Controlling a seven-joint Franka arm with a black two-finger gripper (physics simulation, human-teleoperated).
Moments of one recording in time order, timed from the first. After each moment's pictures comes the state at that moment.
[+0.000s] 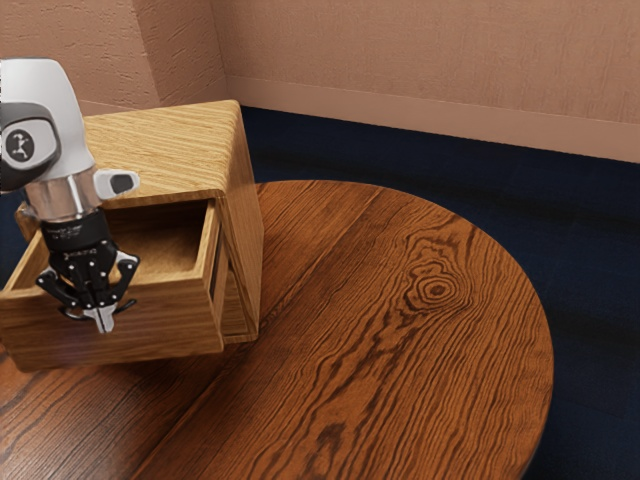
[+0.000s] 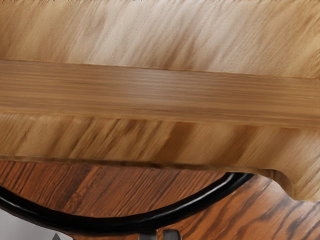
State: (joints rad) arm 0.39 -0.61 -0.28 -2.36 -0.28 1.55 -0.42
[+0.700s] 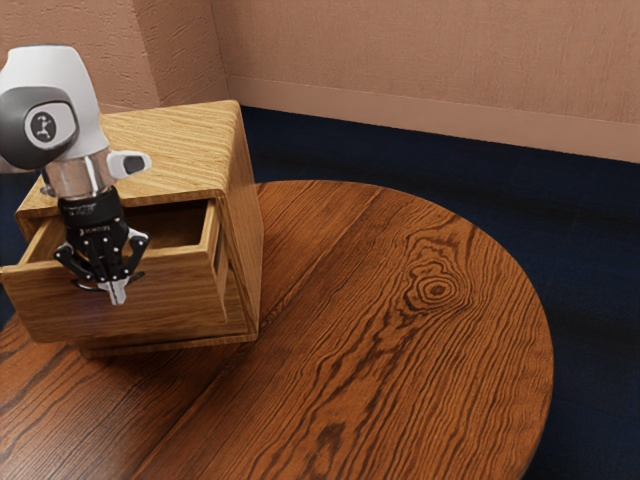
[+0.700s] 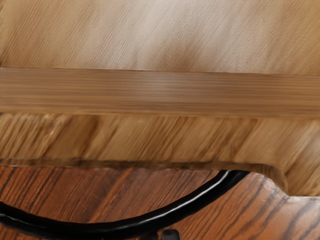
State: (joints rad) arm 0.41 -0.44 -0.27 -2.25 -0.22 1.62 -0.37
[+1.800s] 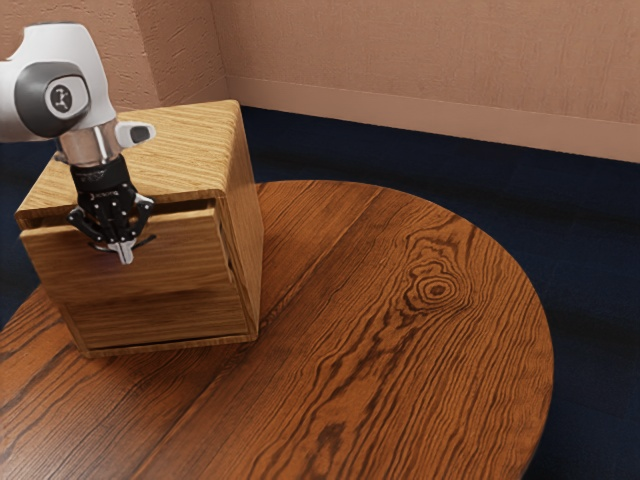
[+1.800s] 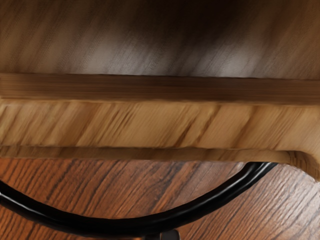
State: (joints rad) arm 0.45 -0.22 -0.25 -2.05 -0.14 1.67 -0.34
